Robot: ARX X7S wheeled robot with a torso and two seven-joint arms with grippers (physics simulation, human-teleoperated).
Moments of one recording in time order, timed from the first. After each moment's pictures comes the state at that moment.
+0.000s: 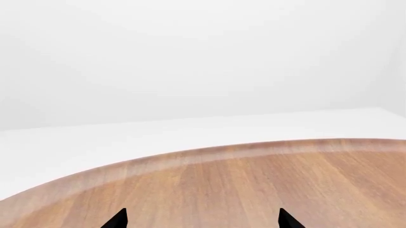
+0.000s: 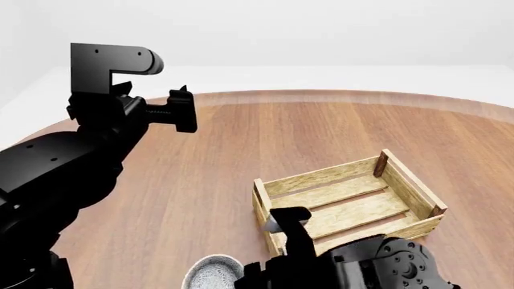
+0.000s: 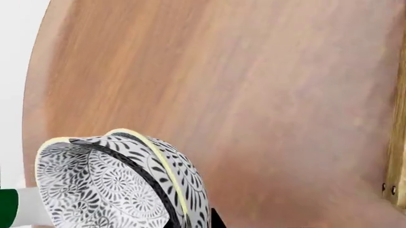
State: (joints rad) left arm -0.92 -0.35 0.06 0.34 -0.80 -1.24 -0.38; right arm 0.74 0.45 -0.75 0.02 1.77 1.08 0.49
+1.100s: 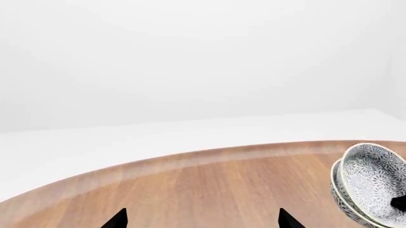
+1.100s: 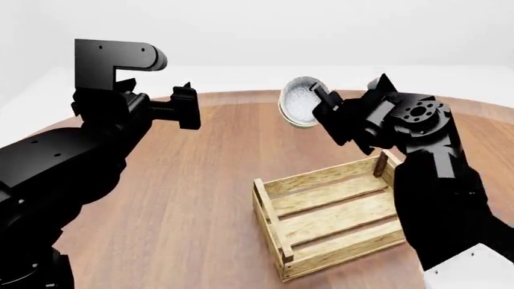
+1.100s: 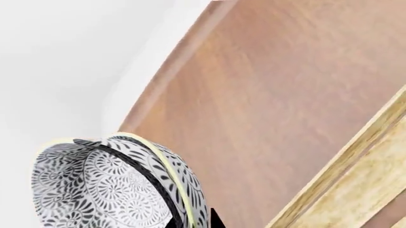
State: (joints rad) left arm -0.94 -0.36 0.09 0.31 -0.81 -1.21 -0.39; right arm 1.46 0.13 0.54 1.30 0.44 0.84 0.26
